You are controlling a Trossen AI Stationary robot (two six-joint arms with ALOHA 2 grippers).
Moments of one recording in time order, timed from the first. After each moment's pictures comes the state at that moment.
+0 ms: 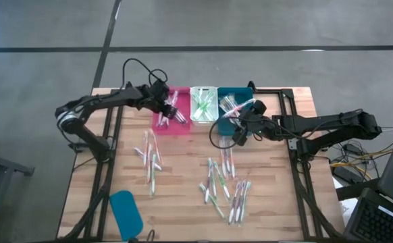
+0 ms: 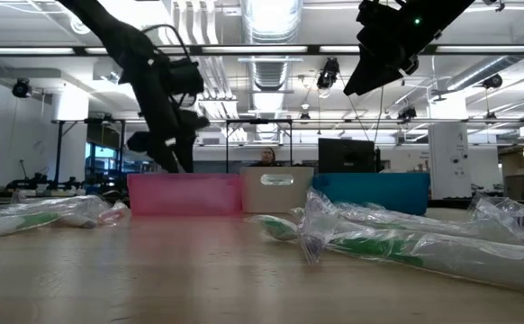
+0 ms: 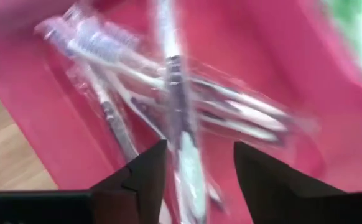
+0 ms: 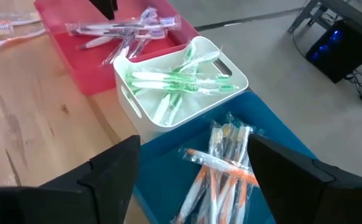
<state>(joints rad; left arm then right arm) 0.65 1.52 0.98 -0.50 -0.03 -0.37 -0.02 1.15 0.86 -0.42 0.62 0.21</state>
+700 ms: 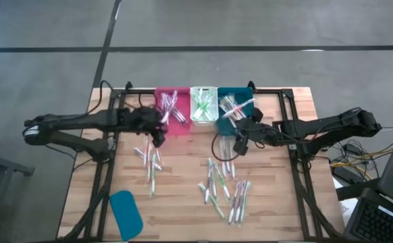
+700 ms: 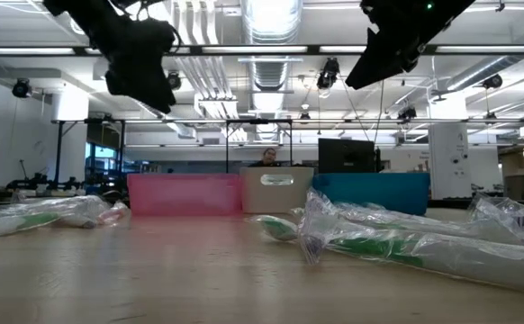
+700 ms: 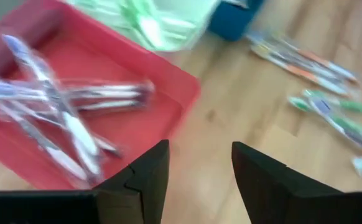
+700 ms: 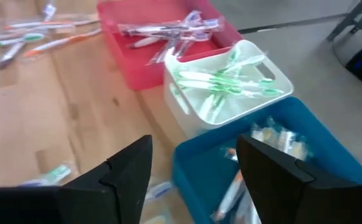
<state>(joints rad) 0.18 1.04 0.86 -0.59 -0.16 -0.35 0.09 1.15 0.86 -0.42 0.57 0.24</state>
